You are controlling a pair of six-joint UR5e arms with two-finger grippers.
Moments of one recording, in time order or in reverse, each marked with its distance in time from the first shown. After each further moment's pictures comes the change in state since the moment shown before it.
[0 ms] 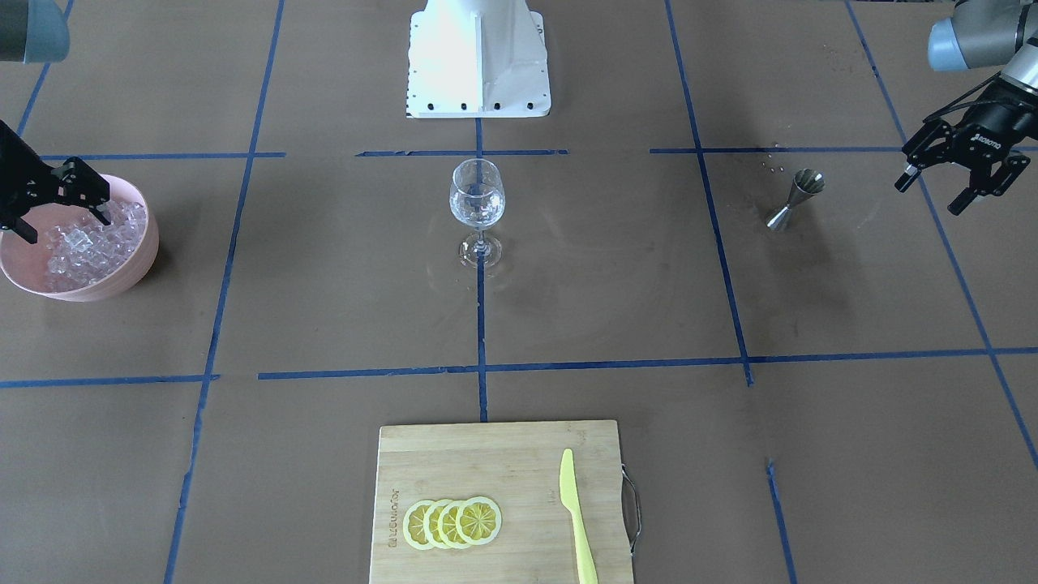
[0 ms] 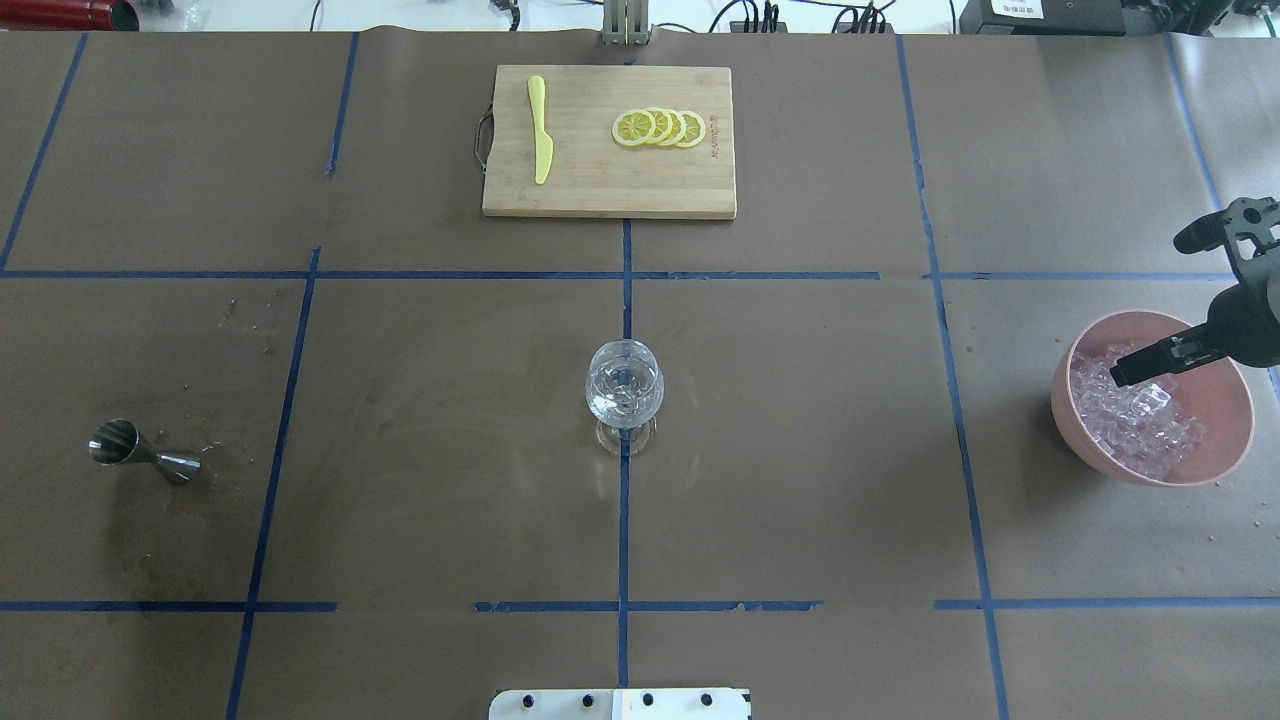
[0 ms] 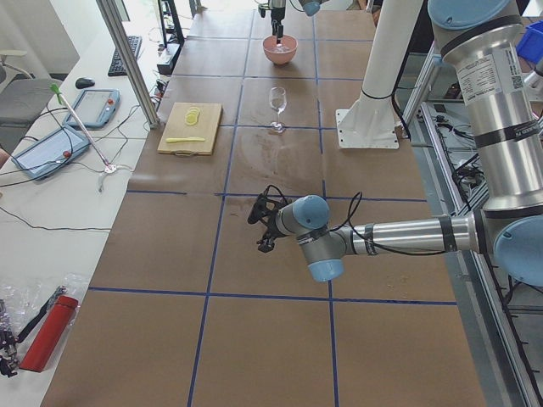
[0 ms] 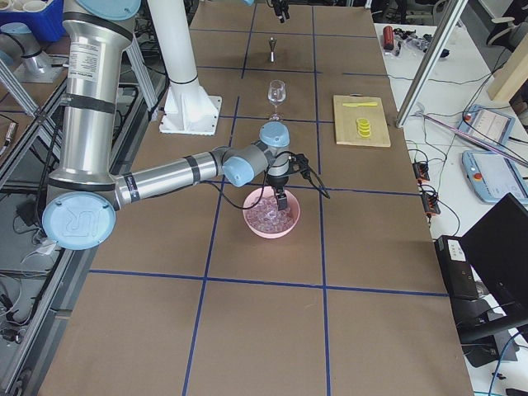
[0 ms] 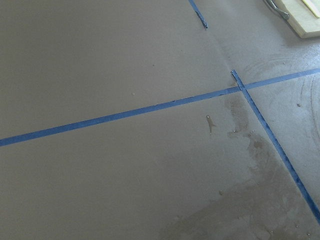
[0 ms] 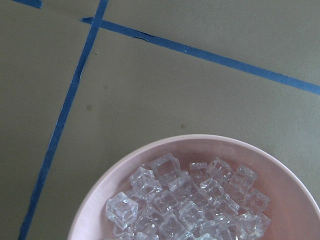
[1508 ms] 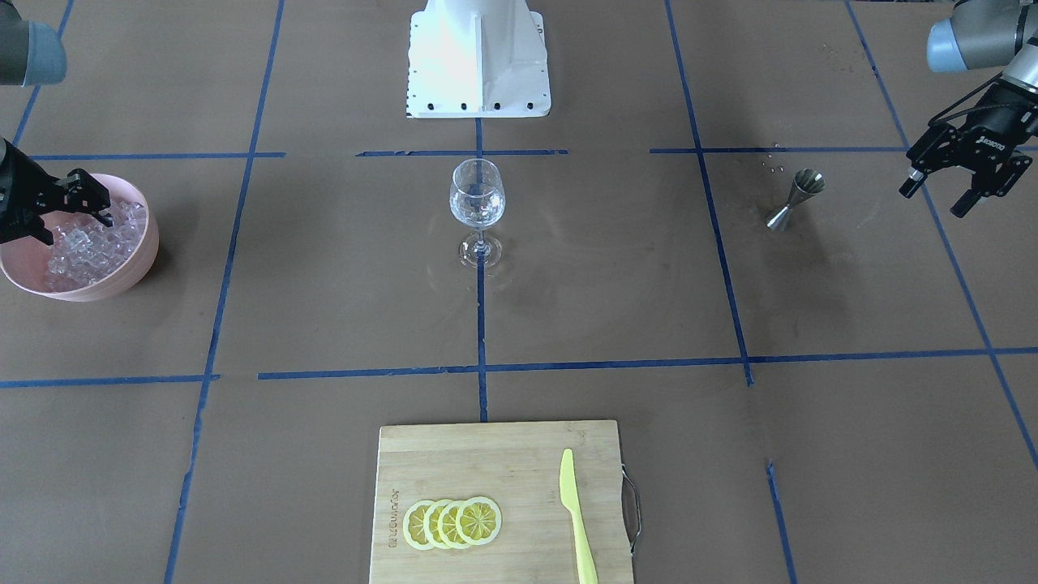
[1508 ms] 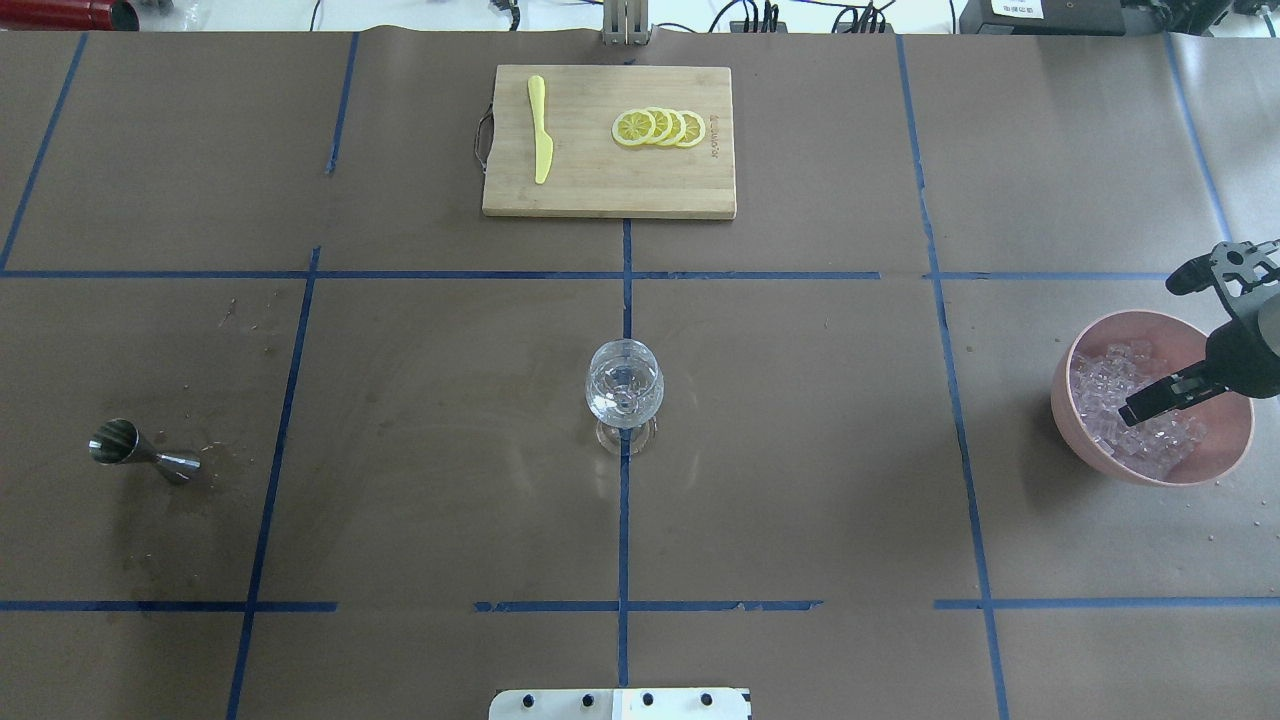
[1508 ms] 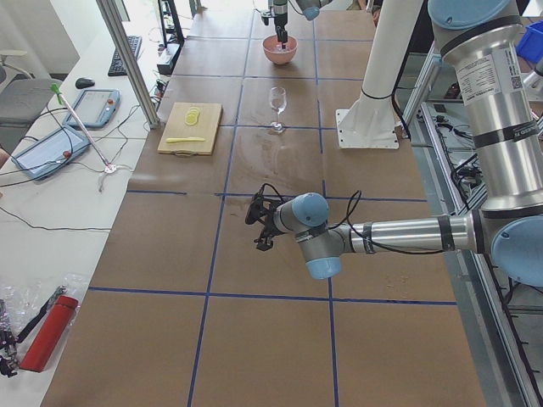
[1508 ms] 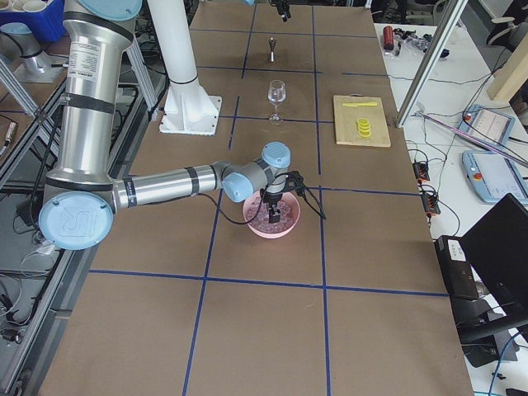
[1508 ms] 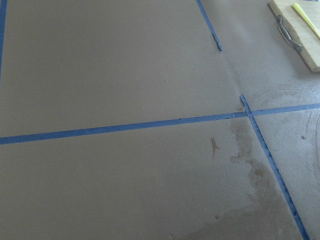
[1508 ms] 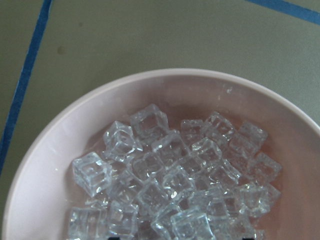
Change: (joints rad) left arm -0.002 -0.006 -0.004 -0.003 0.033 -0.065; right arm -0.010 -0.014 -0.099 0.016 0.090 -0.068
